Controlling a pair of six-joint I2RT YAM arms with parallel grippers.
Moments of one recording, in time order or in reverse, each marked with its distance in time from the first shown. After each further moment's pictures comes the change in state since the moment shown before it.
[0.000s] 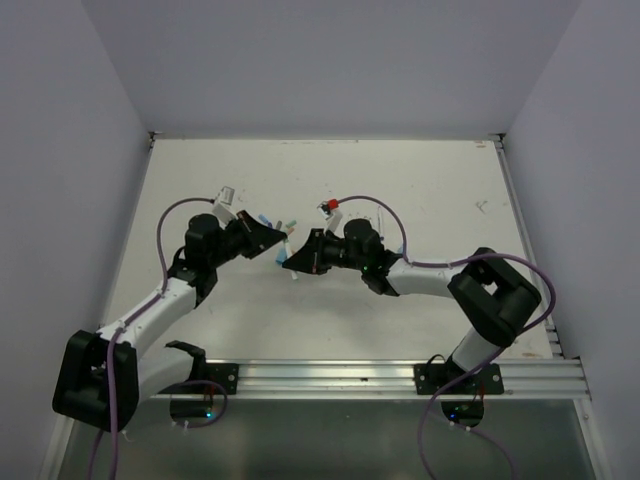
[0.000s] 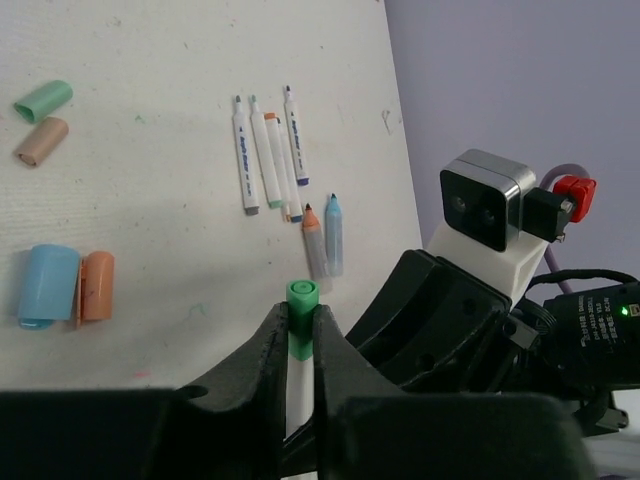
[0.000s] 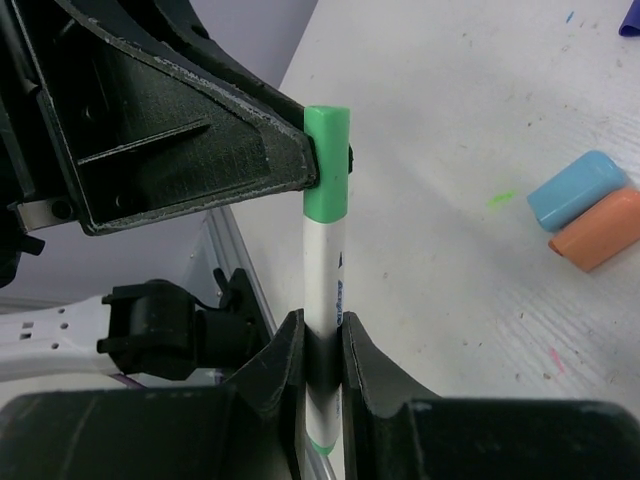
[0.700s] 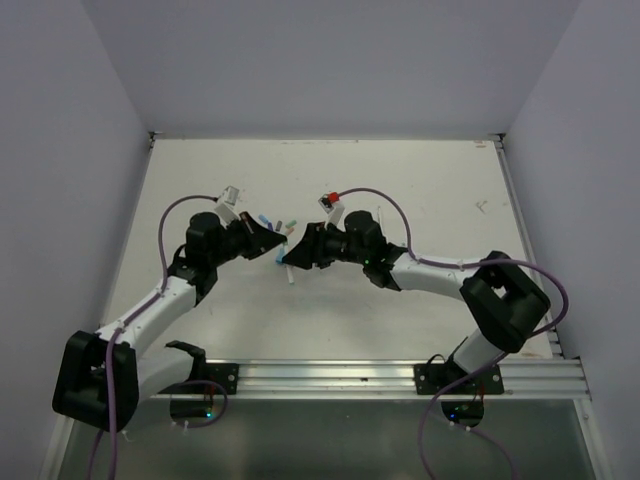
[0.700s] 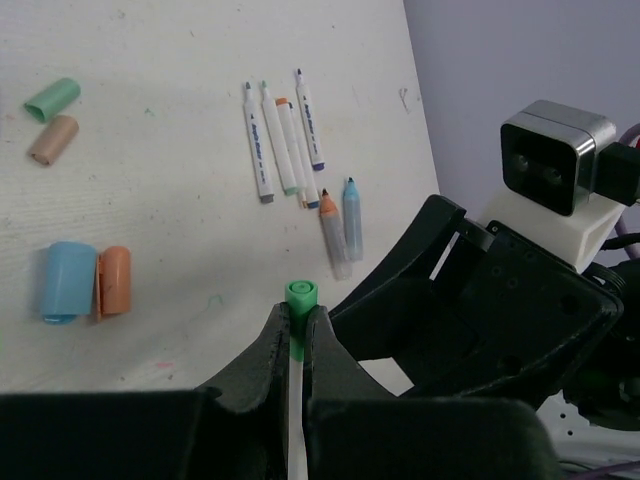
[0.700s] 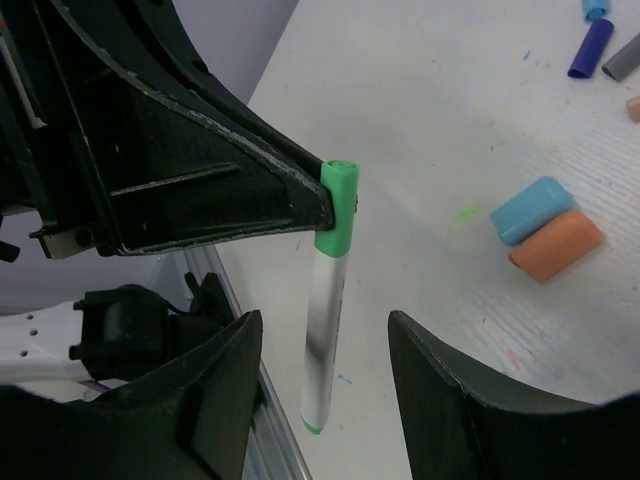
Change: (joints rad) left arm 0.000 0.006 0.027 -0.059 0.023 0.106; right arm -0.021 -0.058 0.056 -0.182 0.030 -0.109
